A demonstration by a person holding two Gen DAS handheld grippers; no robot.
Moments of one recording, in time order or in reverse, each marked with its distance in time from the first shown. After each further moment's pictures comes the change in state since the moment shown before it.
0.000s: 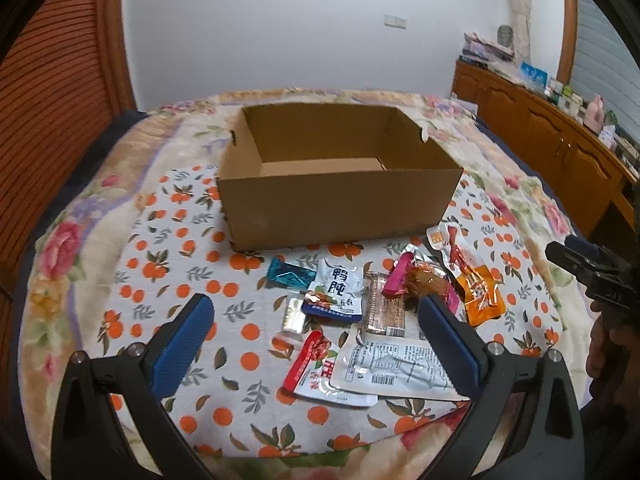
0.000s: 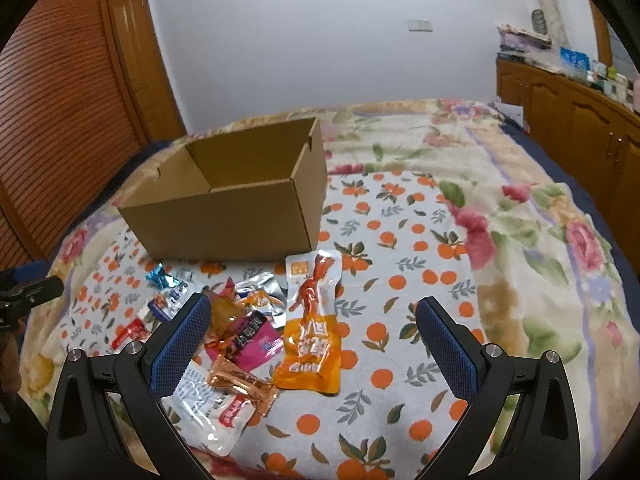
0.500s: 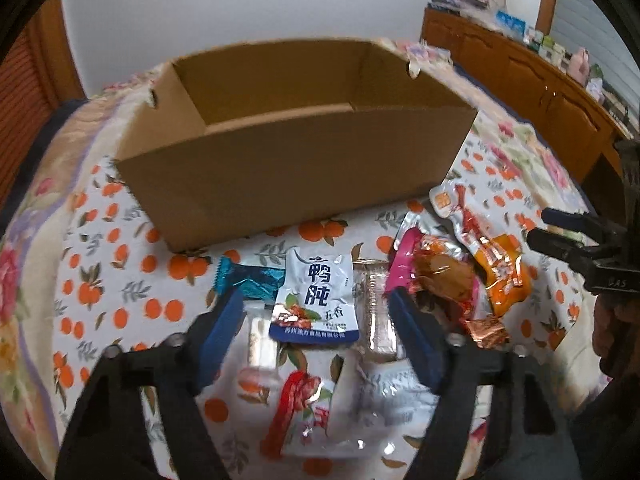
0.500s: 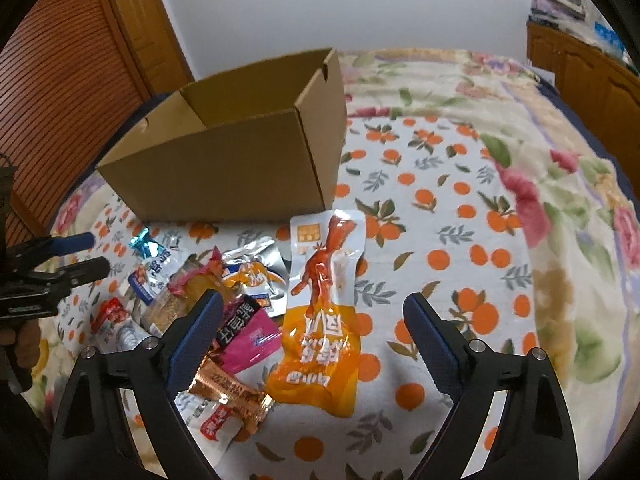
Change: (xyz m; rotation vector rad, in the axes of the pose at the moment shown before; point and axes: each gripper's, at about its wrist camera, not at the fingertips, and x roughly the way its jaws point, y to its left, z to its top) left arm 0.105 -0.008 0.015 0.111 0.186 -0.094; right arm 0.082 -0.007 -0.002 -0.011 0.192 0.067
